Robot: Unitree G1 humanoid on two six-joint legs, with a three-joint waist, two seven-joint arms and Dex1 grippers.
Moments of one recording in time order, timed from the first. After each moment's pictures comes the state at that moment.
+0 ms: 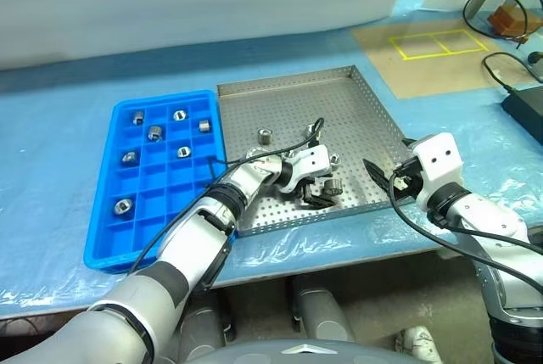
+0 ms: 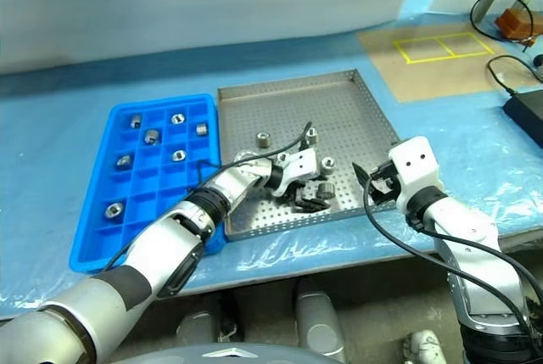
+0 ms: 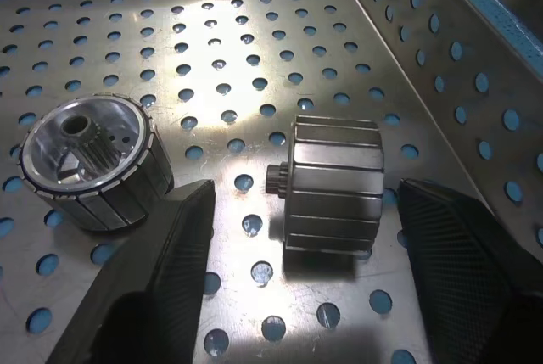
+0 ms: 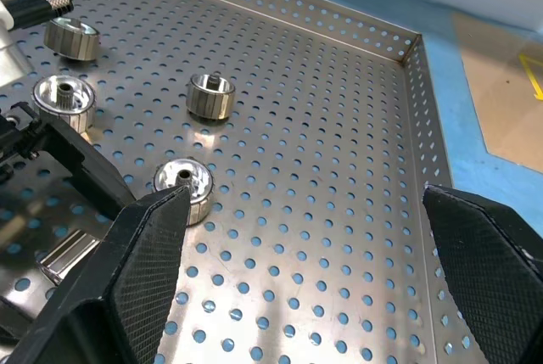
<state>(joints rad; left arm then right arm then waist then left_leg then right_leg) -0.98 -0.07 -0.35 1.11 0.11 -0.18 -1.03 0.00 -0.58 -0.20 -0.61 0.20 0.69 0.42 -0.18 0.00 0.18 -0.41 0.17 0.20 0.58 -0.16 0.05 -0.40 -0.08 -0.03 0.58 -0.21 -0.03</state>
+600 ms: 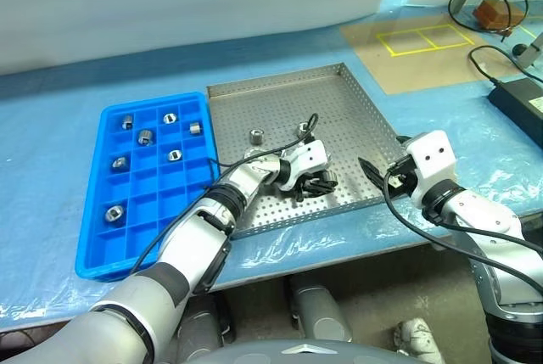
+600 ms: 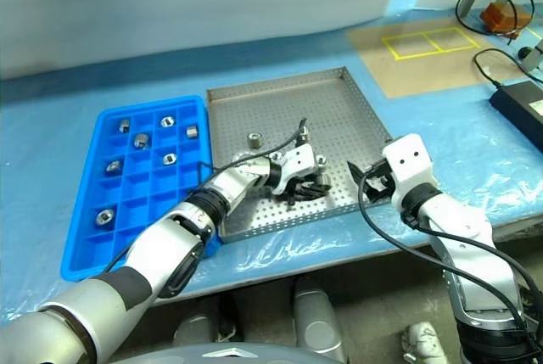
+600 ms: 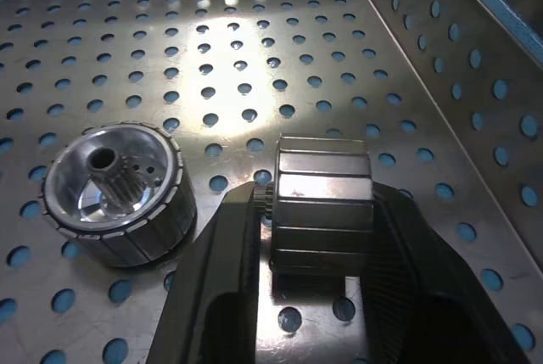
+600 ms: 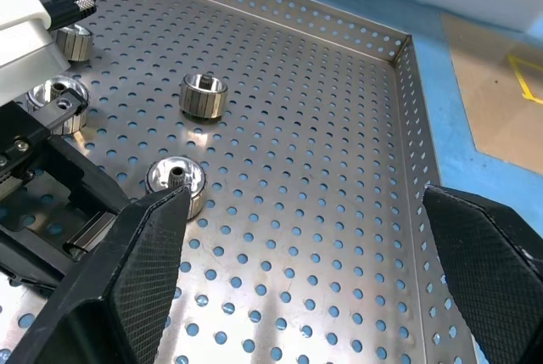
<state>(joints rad) -0.98 -0.06 -0.28 1.09 0.10 -0.13 -0.98 -0.04 -0.59 -0.18 -0.60 0.20 0.68 0.43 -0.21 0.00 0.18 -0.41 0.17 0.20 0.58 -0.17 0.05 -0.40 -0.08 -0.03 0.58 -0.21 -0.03</state>
